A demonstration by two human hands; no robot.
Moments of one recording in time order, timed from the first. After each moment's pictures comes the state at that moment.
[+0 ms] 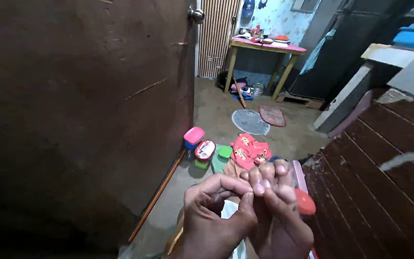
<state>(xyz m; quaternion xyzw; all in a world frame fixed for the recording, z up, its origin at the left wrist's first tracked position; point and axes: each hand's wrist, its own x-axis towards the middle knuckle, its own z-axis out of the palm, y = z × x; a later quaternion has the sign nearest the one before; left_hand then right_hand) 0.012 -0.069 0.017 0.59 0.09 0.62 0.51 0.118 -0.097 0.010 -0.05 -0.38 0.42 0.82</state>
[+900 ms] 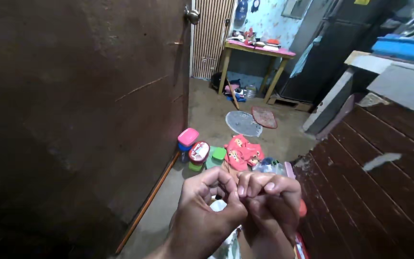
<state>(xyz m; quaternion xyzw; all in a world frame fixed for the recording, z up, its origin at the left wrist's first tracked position) 0.010 -0.043 0.024 0.63 0.13 0.54 0.54 0.137 -0.076 -0.002 -0.14 -0.57 0.22 0.78</state>
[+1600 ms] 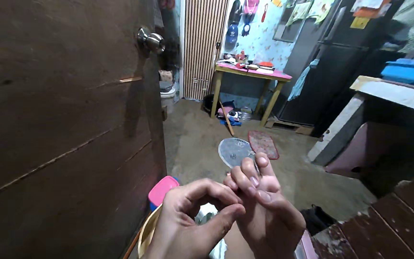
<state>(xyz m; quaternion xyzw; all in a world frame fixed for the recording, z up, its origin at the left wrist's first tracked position) 0.170 0.209 0.056 0.68 0.03 0.53 0.51 0.318 0.180 0.046 0.03 -0.41 0.50 0.76</state>
